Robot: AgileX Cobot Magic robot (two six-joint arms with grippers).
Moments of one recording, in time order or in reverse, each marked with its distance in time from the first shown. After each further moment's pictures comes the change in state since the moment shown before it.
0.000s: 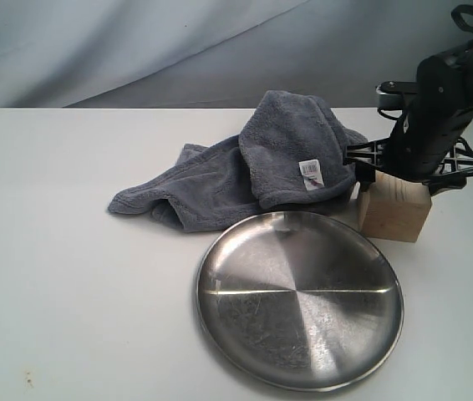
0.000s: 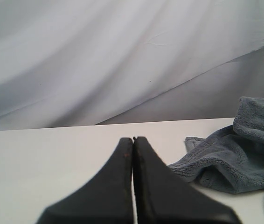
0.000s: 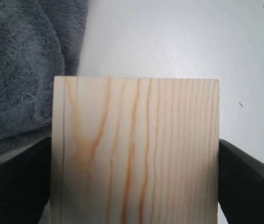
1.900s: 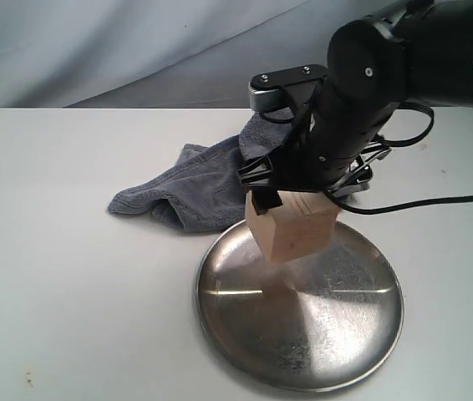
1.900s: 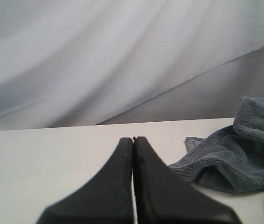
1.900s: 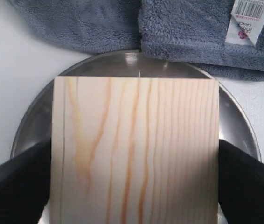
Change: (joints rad) left arm 0.000 0.000 0.000 0.000 0.000 0.000; right arm 0.369 -0.194 0.006 0.152 0.118 -0.256
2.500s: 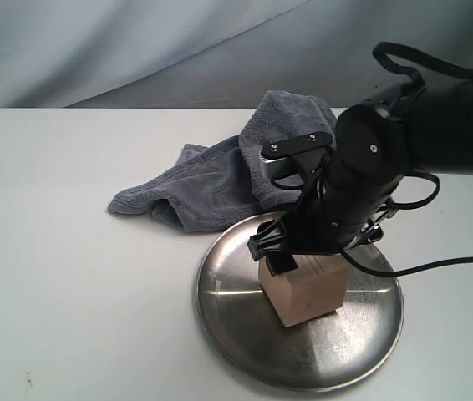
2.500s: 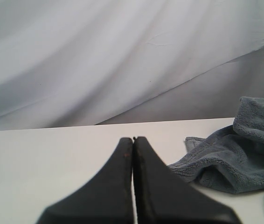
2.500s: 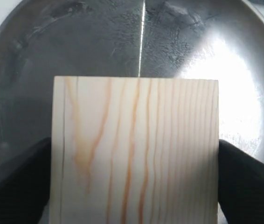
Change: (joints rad) left arm 0.000 0.000 0.000 0.000 0.000 0.000; right arm 0.006 0.000 0.225 0.053 -0.124 -0.047
